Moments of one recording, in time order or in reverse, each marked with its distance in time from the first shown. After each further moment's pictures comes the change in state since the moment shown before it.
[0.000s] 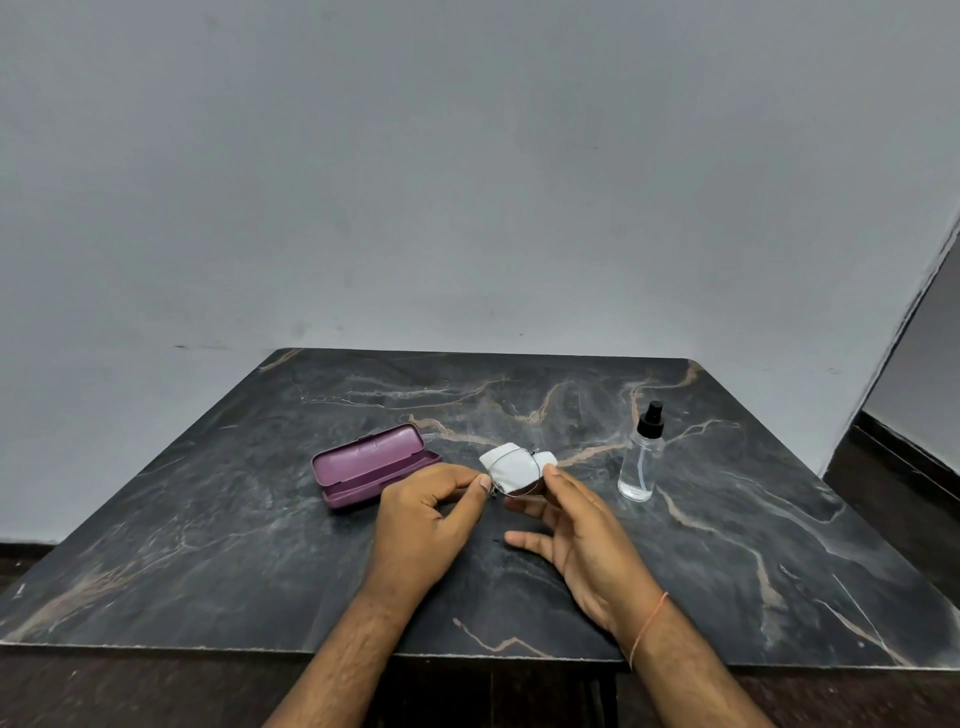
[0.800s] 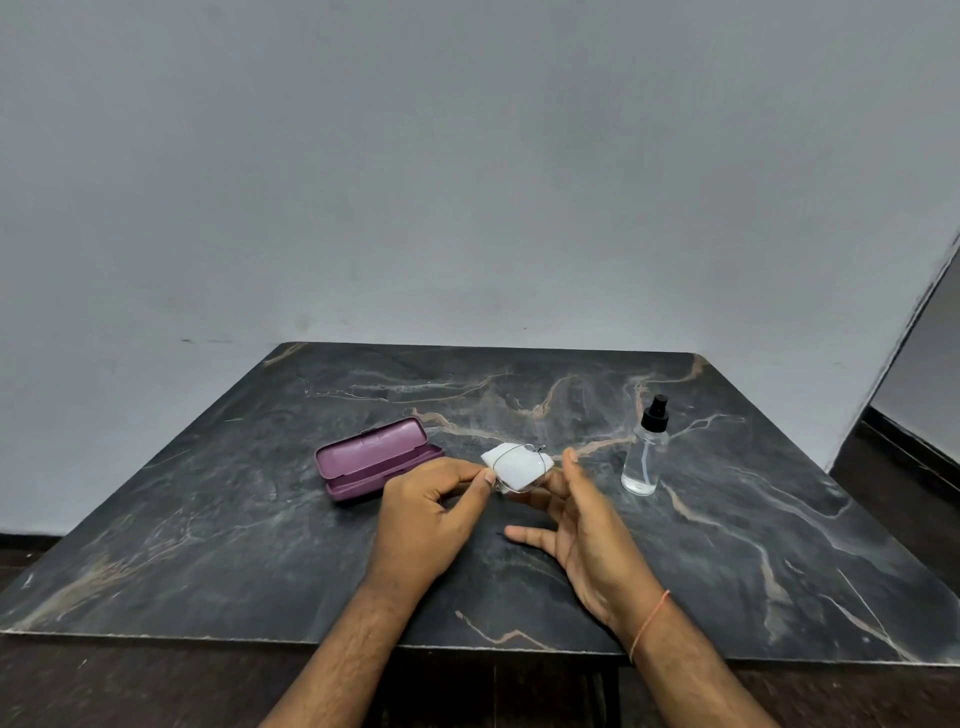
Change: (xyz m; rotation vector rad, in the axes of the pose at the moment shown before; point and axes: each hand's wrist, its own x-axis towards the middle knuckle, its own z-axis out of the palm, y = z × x) left_hand -0.001 0.000 0.000 0.007 0.014 0.028; right_hand 0.002 0.005 -0.003 -0.076 0.012 -0.040
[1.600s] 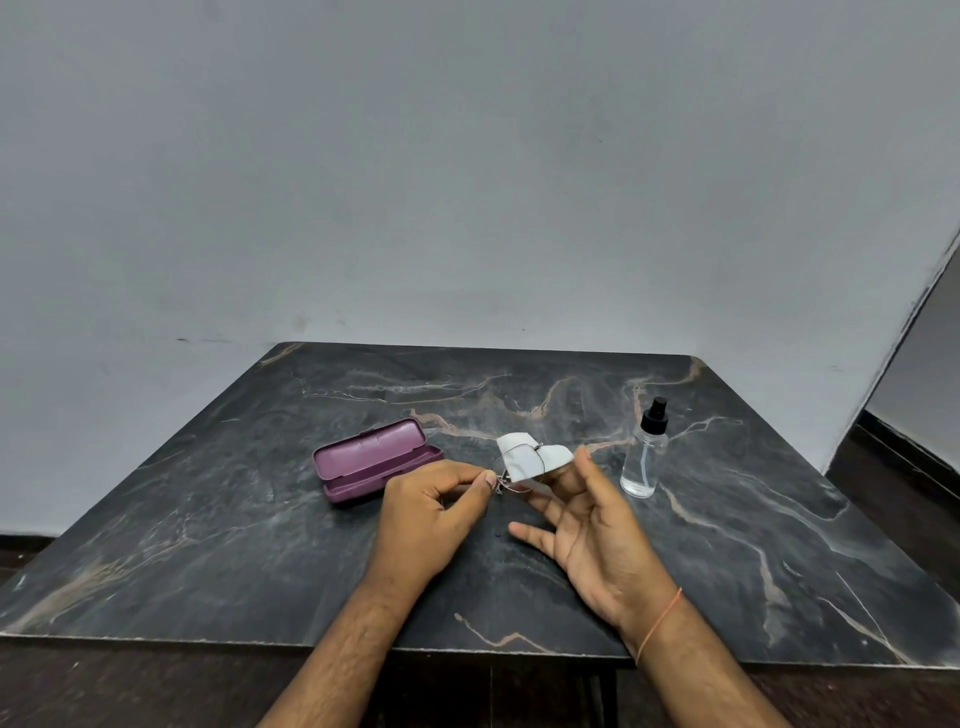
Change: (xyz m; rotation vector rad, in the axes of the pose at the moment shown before) left_hand 0.002 -0.004 0.001 -0.062 -0.042 -0.096; right_hand -0.003 -0.010 -0.004 0.208 -0.043 0.077
